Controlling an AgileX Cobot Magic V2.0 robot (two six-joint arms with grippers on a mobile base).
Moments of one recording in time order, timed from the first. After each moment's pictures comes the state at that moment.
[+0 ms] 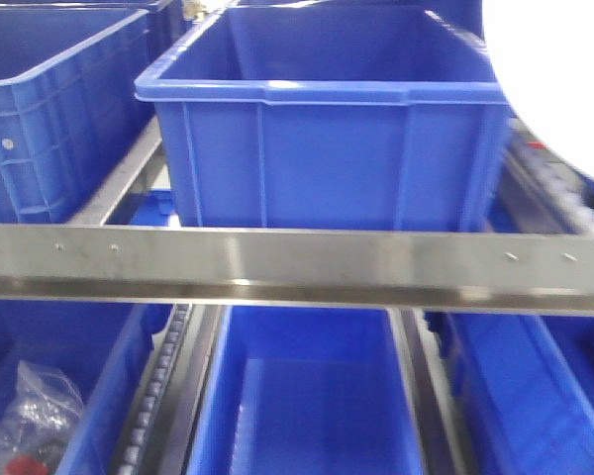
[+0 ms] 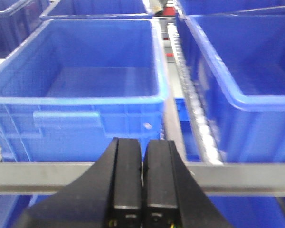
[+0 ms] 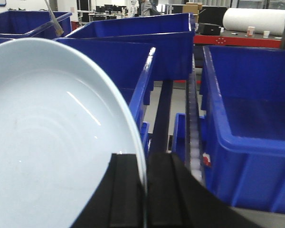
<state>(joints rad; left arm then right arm) -0.05 0.40 -0.35 -0.16 0.12 0.19 0.05 0.28 -0.28 0.15 0.04 -0.13</state>
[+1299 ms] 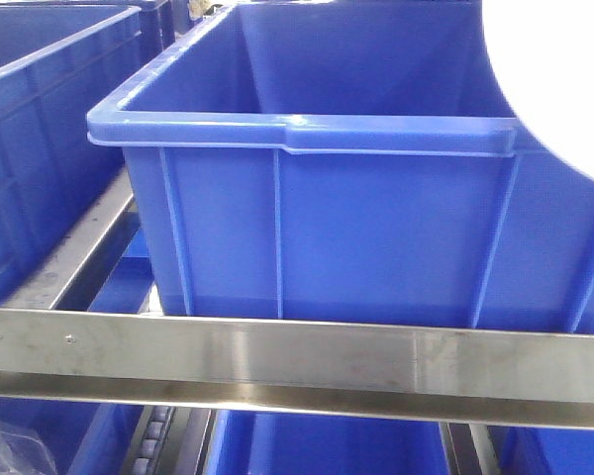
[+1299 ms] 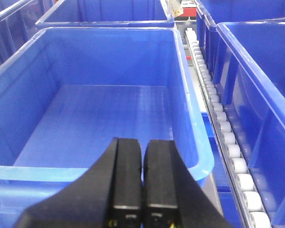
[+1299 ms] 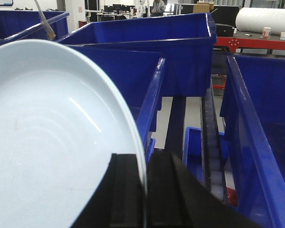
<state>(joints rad) -0.05 0.40 -0.35 -0.16 0.12 0.19 0.05 0.28 -0.28 0.15 0.04 -0.13</state>
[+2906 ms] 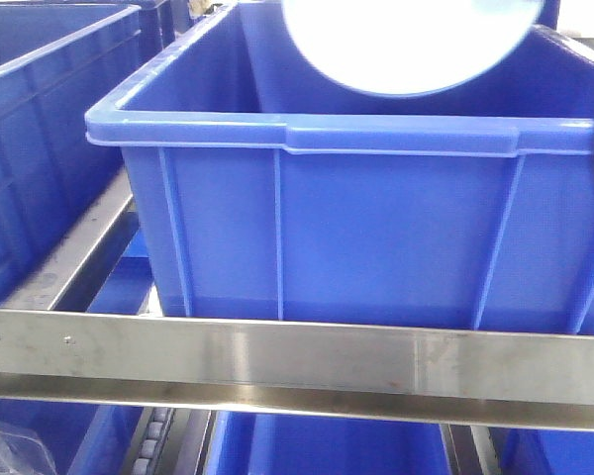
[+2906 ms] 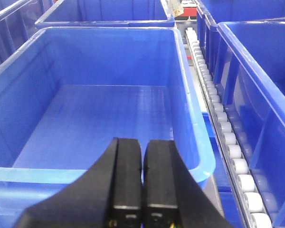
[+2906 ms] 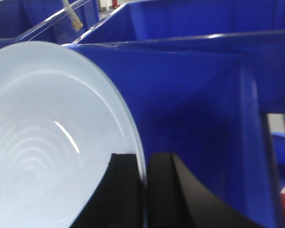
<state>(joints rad) -0.05 0.40 -0.35 -0.16 0.12 0.19 0.24 1.33 -0.81 0.15 -0.38 -0.03</state>
